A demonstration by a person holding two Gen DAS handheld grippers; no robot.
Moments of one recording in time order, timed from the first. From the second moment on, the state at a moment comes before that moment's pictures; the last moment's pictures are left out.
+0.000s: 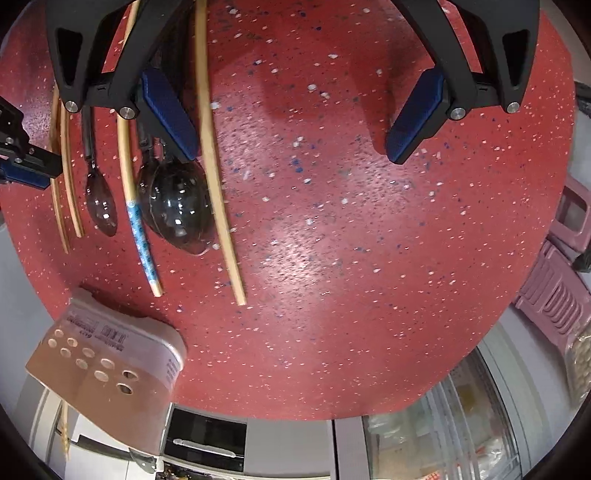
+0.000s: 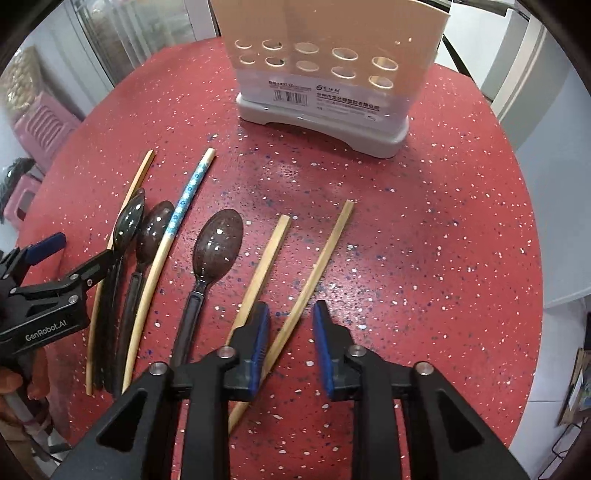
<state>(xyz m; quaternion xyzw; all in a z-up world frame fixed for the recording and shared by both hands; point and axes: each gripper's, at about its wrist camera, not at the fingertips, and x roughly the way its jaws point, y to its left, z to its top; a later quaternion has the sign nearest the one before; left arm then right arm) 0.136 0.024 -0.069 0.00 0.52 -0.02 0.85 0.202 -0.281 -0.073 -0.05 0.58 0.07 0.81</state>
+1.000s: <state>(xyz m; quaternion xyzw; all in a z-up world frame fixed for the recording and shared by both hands) 0.099 0.019 0.000 -0.06 0.43 -0.09 0.90 0.160 -0.359 -0.022 0.10 0.48 0.18 0.85</state>
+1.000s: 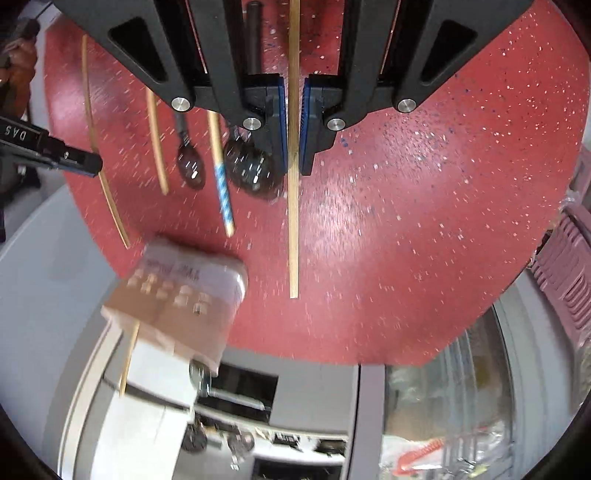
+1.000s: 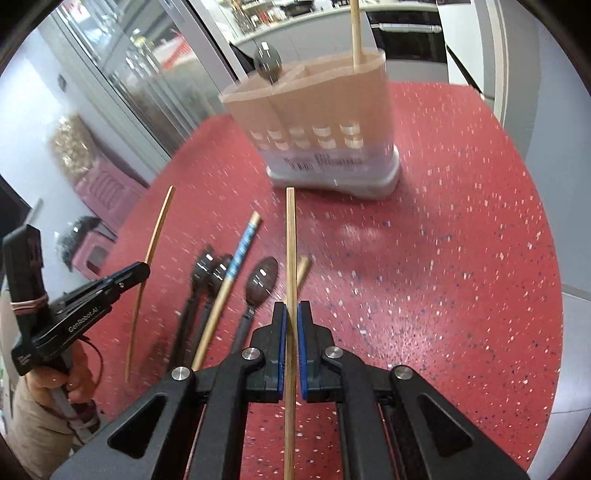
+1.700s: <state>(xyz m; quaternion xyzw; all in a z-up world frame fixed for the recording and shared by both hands) 0.183 -0.007 0.128 -0.13 0.27 -0.12 0.95 0.229 -0.376 0.111 0.13 0.32 0.16 0.92</state>
